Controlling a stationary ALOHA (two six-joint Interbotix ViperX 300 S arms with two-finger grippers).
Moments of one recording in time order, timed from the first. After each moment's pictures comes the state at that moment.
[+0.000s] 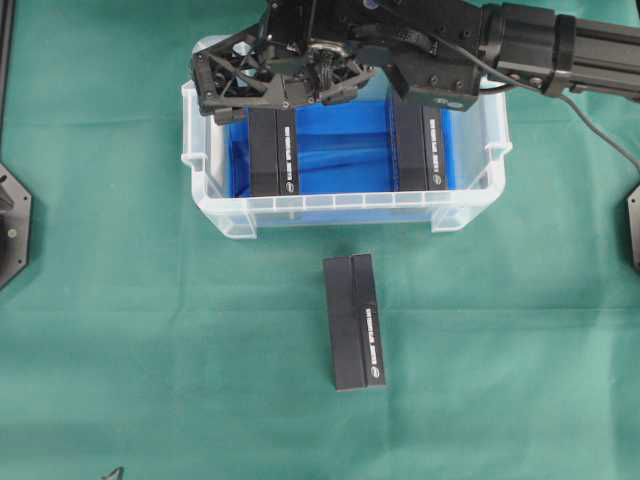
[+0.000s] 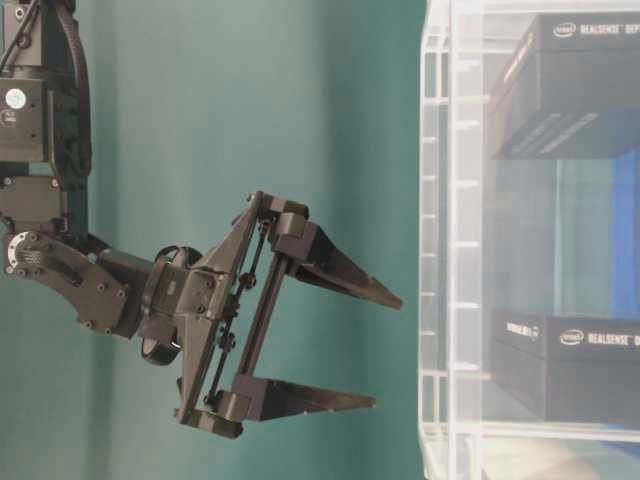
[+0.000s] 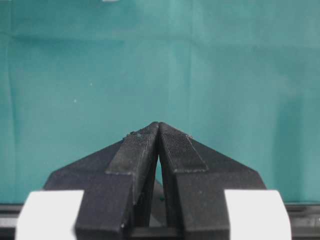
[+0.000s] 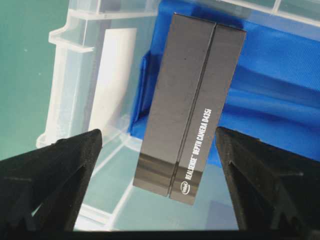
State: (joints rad) left arm -0.17 -0.76 0.41 0.02 1.41 -0.23; right arm -0.16 0.39 -0.47 -0.13 1.24 1.35
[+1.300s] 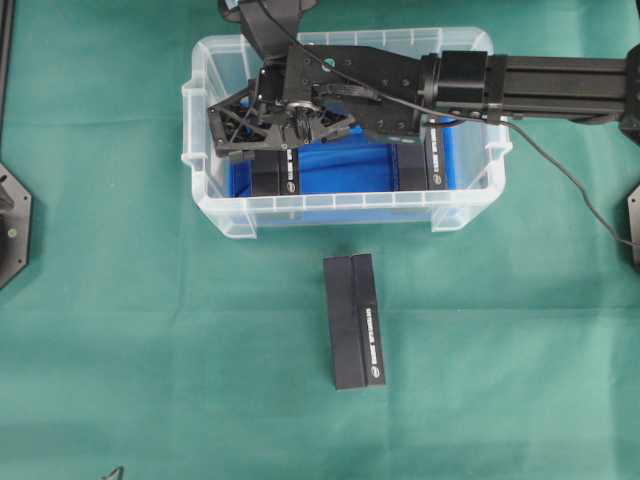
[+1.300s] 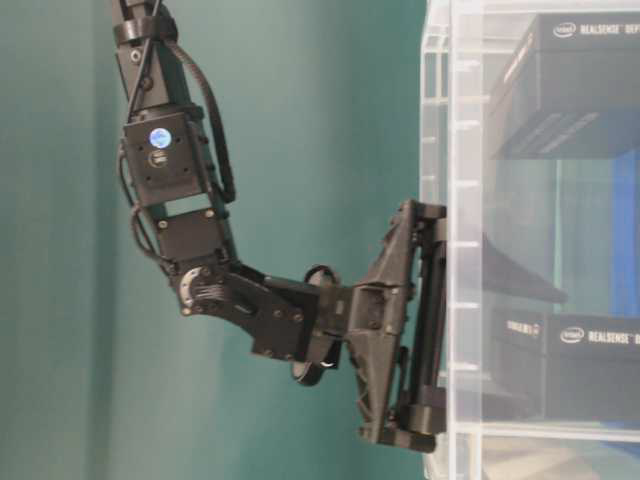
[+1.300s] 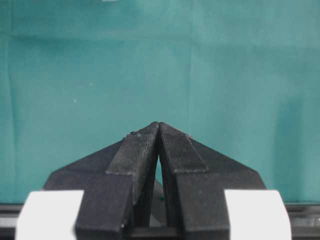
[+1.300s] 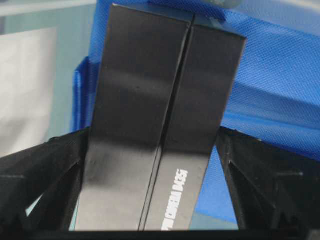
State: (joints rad) left arm -0.17 -0.76 0.41 0.02 1.41 -0.23; right arm -0.16 0.50 -0.31 -0.13 1.10 1.38
